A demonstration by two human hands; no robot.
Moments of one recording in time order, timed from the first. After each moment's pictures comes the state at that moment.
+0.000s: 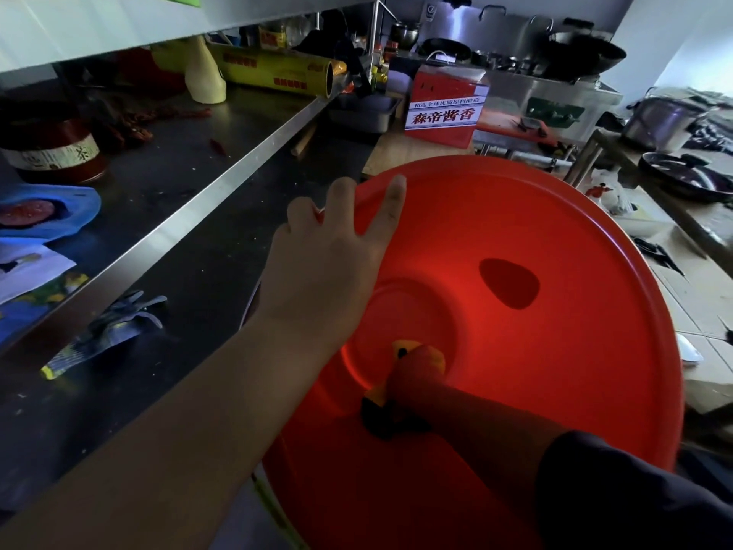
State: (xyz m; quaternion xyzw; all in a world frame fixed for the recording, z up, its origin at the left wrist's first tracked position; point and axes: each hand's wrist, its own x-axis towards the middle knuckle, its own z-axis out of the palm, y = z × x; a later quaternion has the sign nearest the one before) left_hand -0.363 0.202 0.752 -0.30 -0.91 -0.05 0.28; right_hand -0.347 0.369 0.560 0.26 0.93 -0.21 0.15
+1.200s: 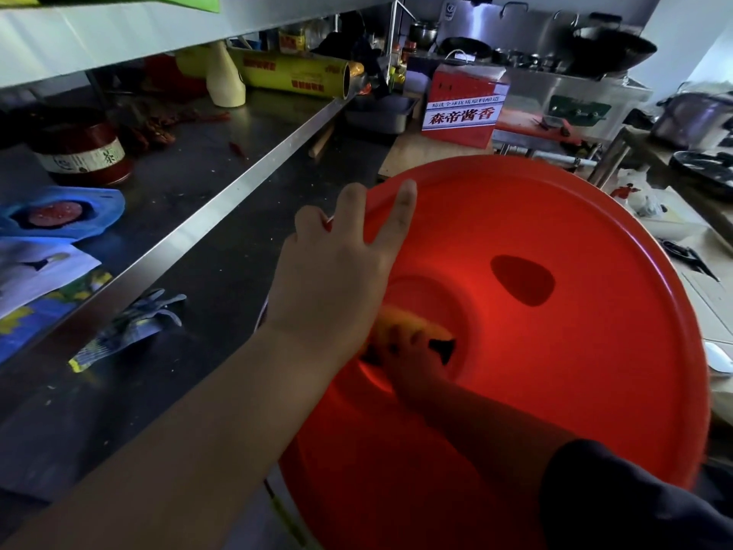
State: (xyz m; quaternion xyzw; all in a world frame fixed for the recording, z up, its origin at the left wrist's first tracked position) left_hand -0.359 0.199 0.749 -0.30 -0.91 -0.08 0.29; right_hand -0.354 0.357 0.560 -0.01 0.99 0.06 0.10
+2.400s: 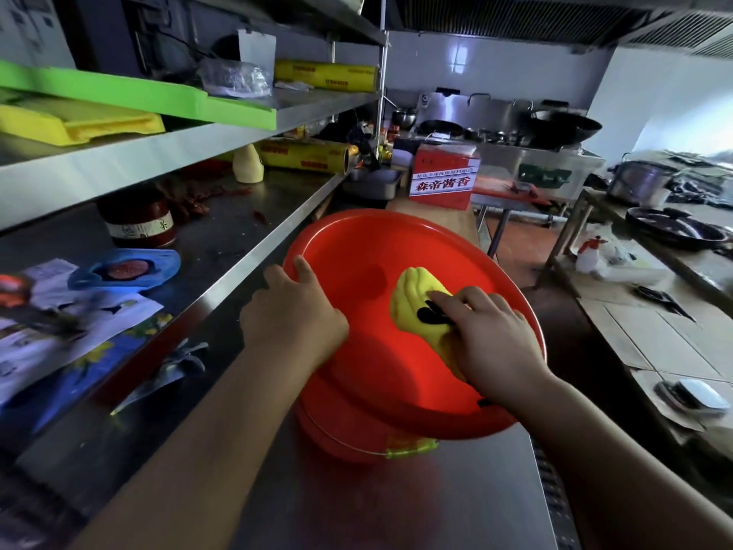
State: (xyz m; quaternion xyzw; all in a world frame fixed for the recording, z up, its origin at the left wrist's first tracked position) left_hand -0.348 0.147 0.777 -0.09 -0.99 -0.10 0.03; right_hand -0.273 0.350 0.738 0.04 0.98 -0.01 -0.21
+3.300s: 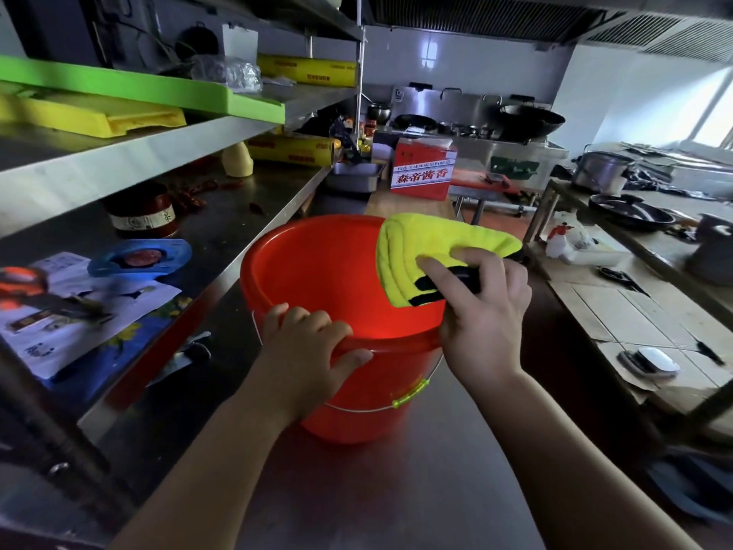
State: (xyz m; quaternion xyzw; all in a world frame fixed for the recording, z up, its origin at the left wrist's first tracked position) left_hand -0.313 0.086 0.722 -0.38 -0.91 -0.13 0.10; right_hand -0.244 0.281 0.738 0.07 0.84 -0.01 -0.53
